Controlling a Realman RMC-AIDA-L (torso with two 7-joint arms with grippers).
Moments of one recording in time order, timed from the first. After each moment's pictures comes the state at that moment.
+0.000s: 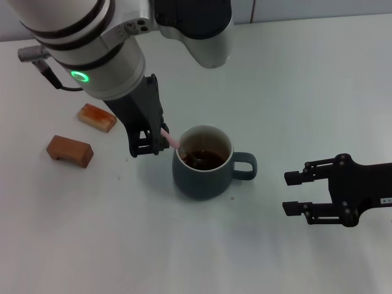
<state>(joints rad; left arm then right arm) -0.89 -2.07 1.60 1.64 2.59 1.93 -2.35 0.36 2.08 -0.84 -0.91 -2.05 -1.75 1.36</state>
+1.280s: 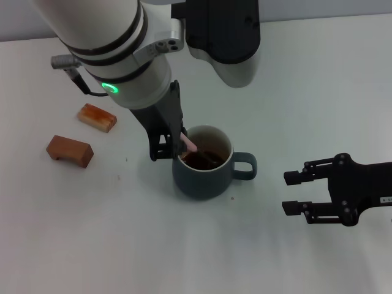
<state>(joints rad) -0.90 -2.08 1.70 1.59 2.59 1.83 -2.35 0.36 2.08 -0.85 -0.91 -2.05 -1.75 1.37</state>
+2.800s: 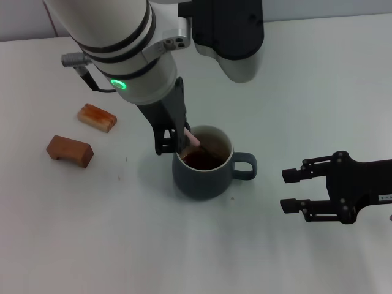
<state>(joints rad) -0.92 -2.08 1.71 1.53 2.59 1.77 -2.34 0.37 2.08 -0.85 -0.91 -2.04 -1.75 1.37</state>
